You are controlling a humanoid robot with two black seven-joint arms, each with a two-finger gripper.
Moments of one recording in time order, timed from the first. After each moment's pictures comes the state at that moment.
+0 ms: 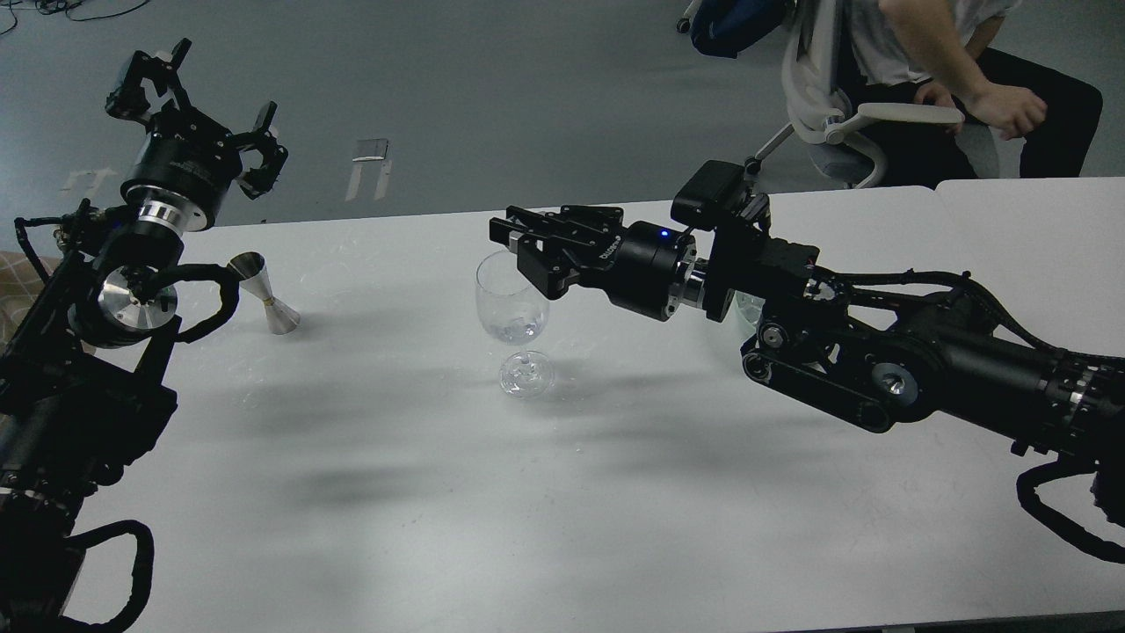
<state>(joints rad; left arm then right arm) -0.70 0.32 -1.32 -0.76 0.33 -0.32 -0.12 1.01 -0.14 0.25 1.03 -1.65 -0.20 0.34</state>
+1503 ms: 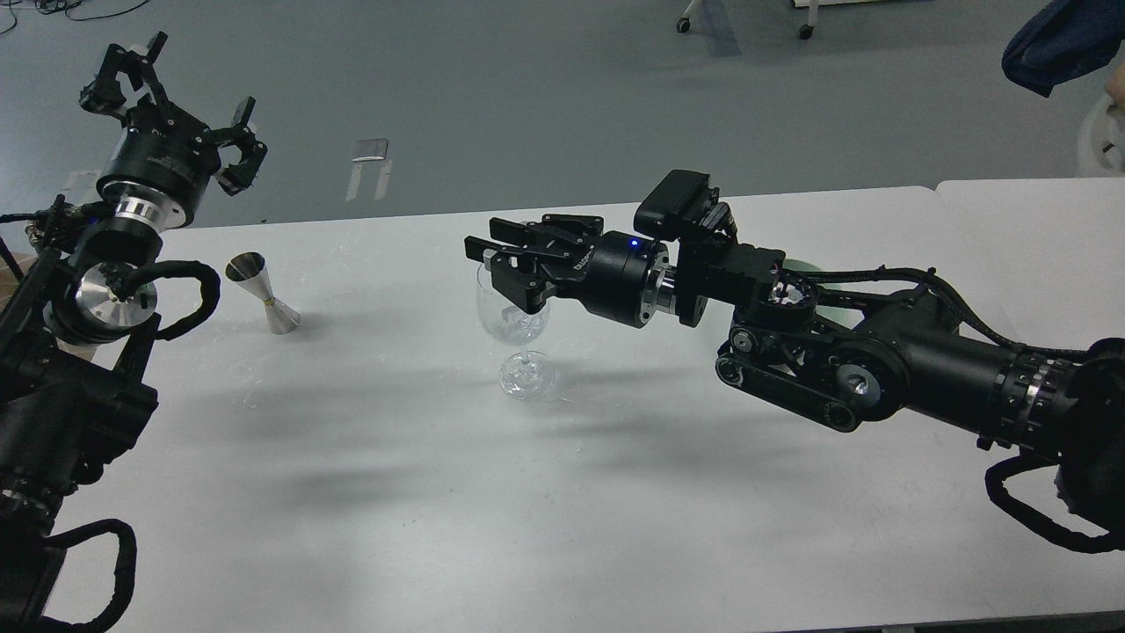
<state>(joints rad) -0.70 0.36 -1.32 -0.76 0.33 -0.32 -0.12 1.03 -0.10 0.20 0.98 -1.65 -0.21 0.34</state>
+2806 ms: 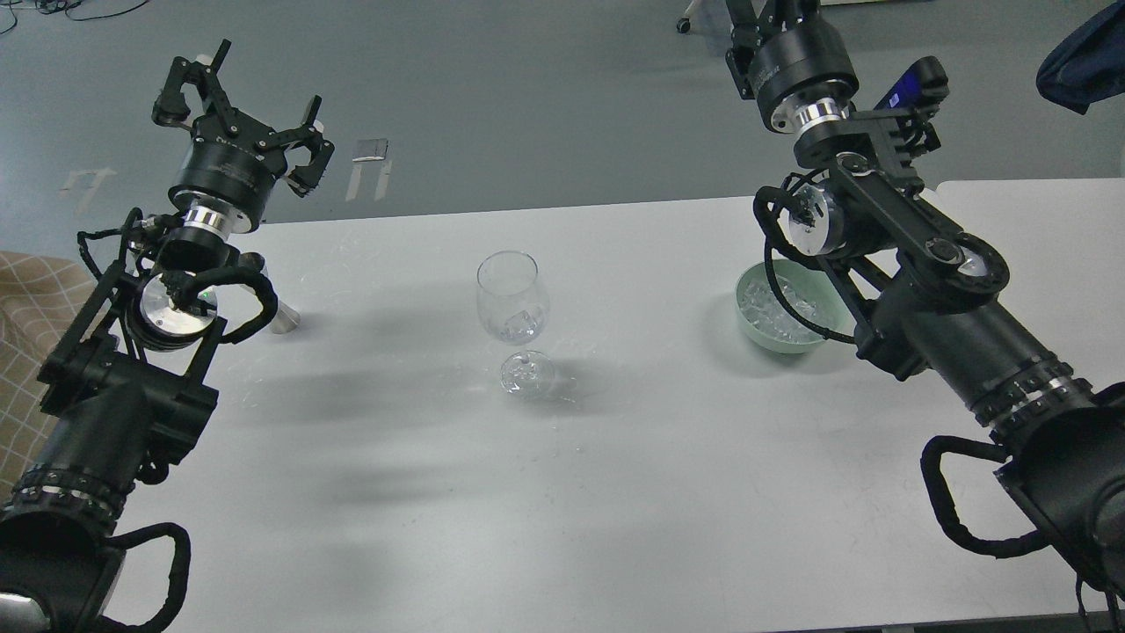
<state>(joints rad) -0.70 0.23 -1.30 -0.75 0.20 -0.38 -0.12 0.92 -0.02 1.03 0.79 -0.66 -0.19 0.31</state>
